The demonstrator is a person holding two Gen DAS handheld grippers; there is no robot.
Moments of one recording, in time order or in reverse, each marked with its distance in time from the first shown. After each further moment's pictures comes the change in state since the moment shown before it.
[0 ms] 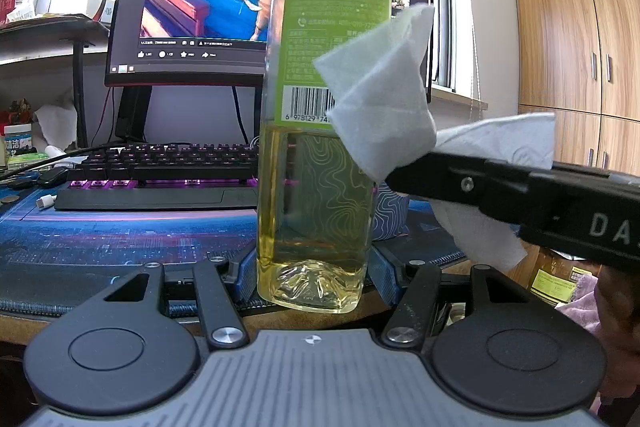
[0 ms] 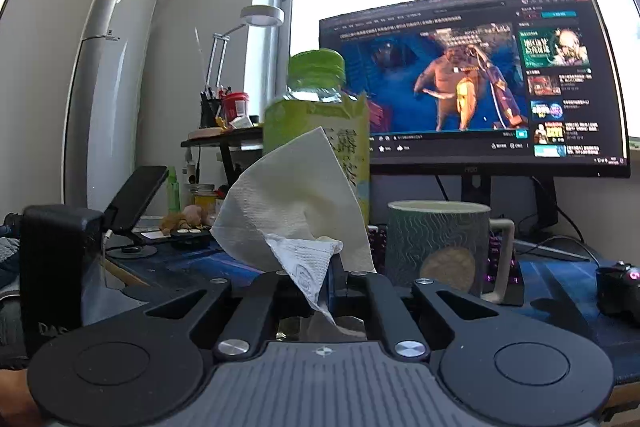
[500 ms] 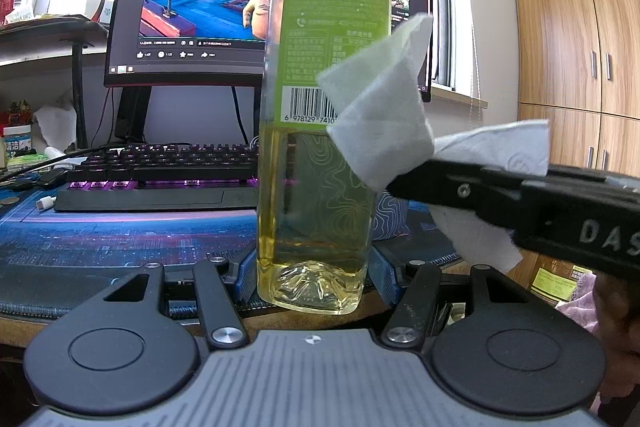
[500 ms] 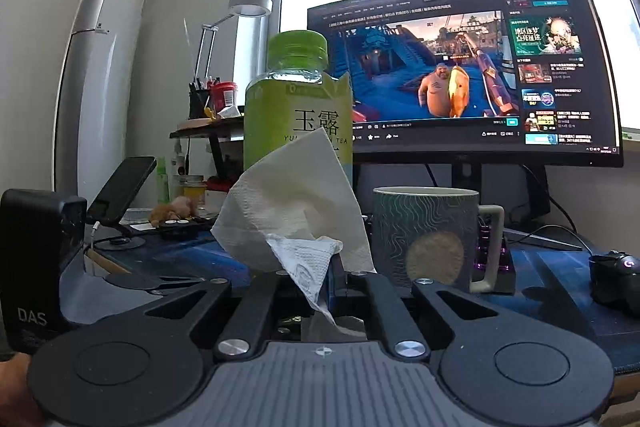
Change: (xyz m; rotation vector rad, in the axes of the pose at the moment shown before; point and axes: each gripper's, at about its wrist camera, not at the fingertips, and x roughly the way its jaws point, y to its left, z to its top) left arm 0.000 -0.001 0.001 0.004 0.003 0.000; right arm 0.003 -0.004 -0.003 0.002 0.020 -0.021
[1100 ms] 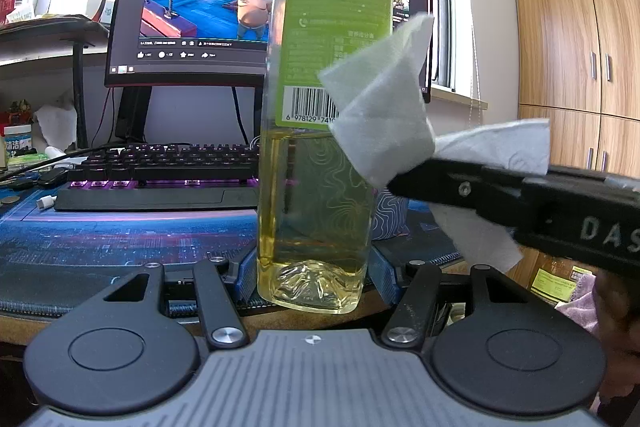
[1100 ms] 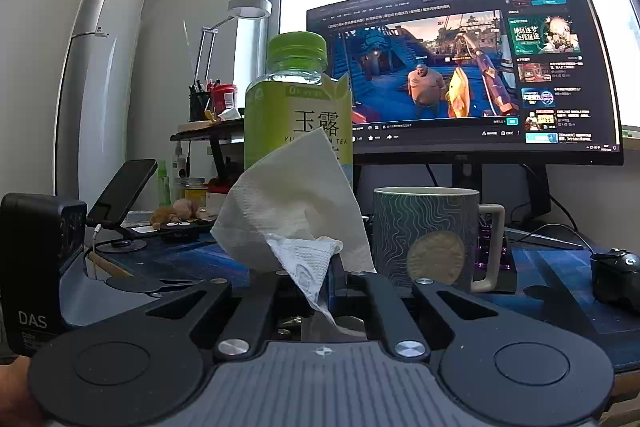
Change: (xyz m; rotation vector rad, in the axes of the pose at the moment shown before) left arm 0.000 0.000 0.000 -0.002 -0.002 0.001; right arm -0.001 -0.001 0.001 0.008 -0.005 0.003
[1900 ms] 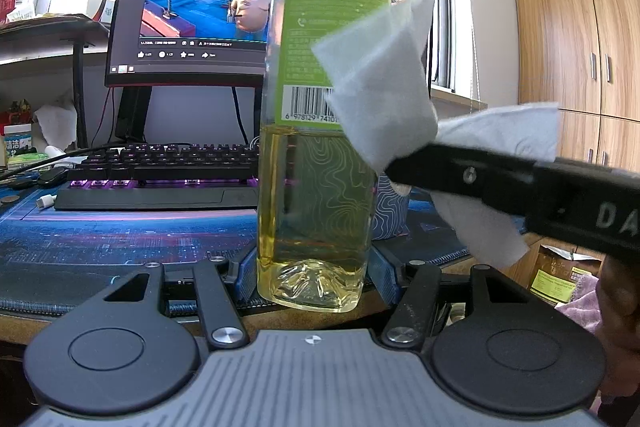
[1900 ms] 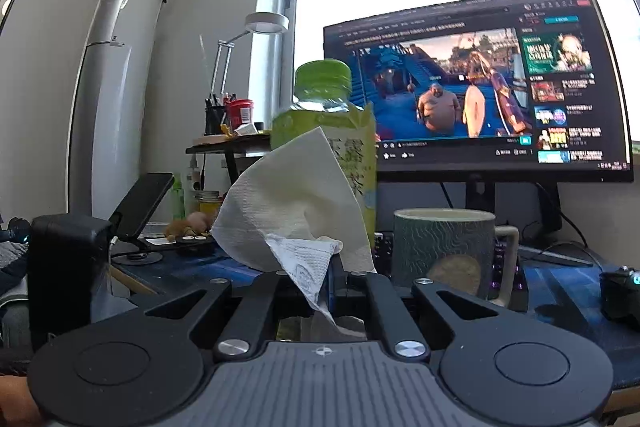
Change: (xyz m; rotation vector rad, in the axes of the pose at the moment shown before) left arm 0.000 0.000 0.000 -0.002 -0.002 0.000; right arm -0.004 0.006 0.004 -0.008 -0.033 0.027
